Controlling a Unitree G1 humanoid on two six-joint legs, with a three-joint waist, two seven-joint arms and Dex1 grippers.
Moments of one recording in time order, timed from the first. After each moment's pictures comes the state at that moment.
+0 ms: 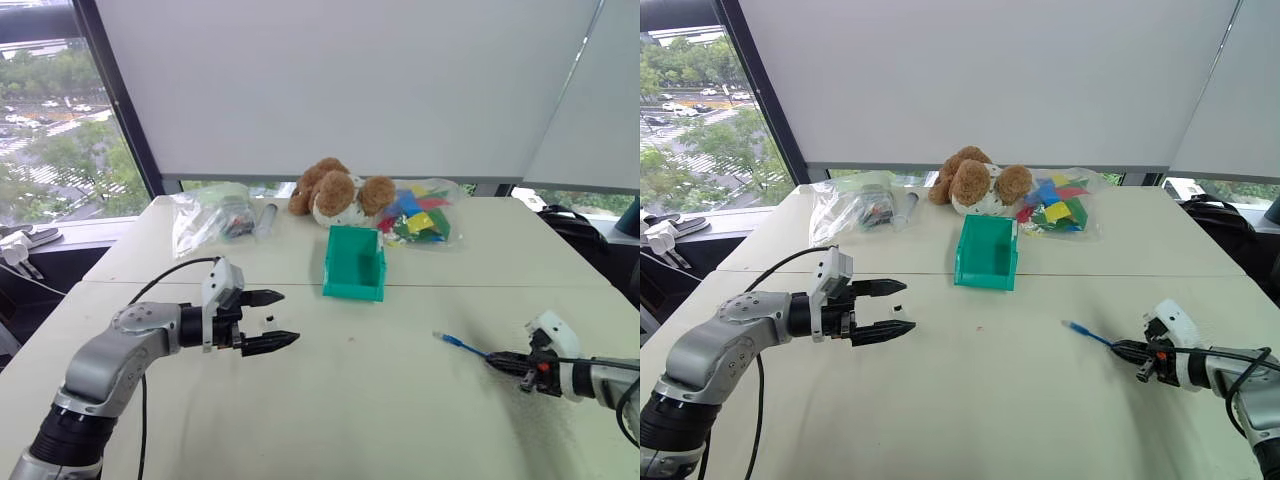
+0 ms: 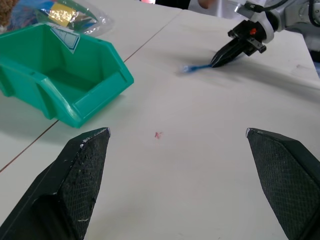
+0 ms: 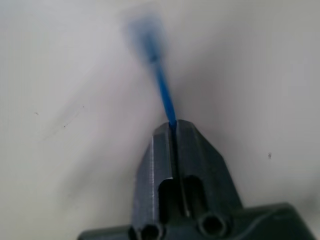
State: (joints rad) left arm -0.43 0.69 0.01 -0.23 -0.58 0.59 -1.03; right arm -0.19 -0.93 -0.15 0.32 0.29 0.29 1.02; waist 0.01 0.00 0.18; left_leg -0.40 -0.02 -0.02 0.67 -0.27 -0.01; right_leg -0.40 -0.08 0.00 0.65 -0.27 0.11
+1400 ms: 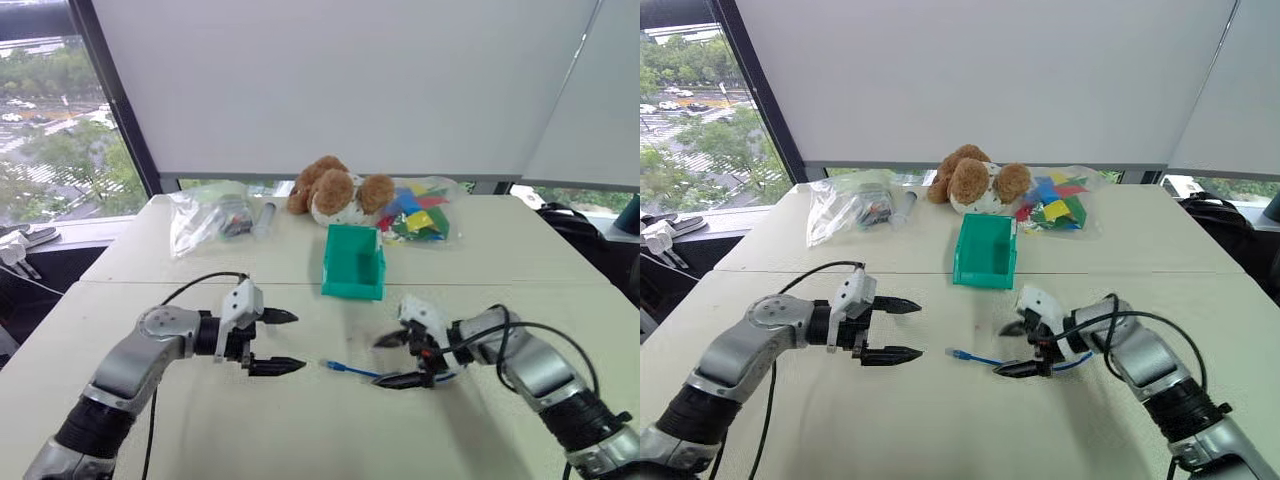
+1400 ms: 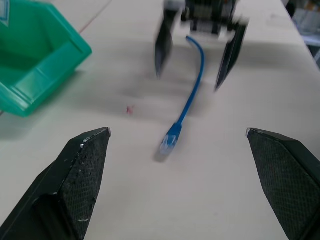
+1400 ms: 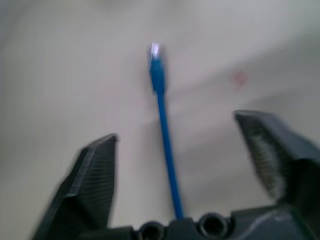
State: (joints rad) left arm -0.51 0.65 -0.18 0.00 -0.39 0.32 -1.24; right arm -0.50 -0.79 0.18 -0.16 0.28 0.57 1.19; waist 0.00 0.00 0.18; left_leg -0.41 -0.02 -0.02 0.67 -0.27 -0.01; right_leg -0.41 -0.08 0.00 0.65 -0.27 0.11
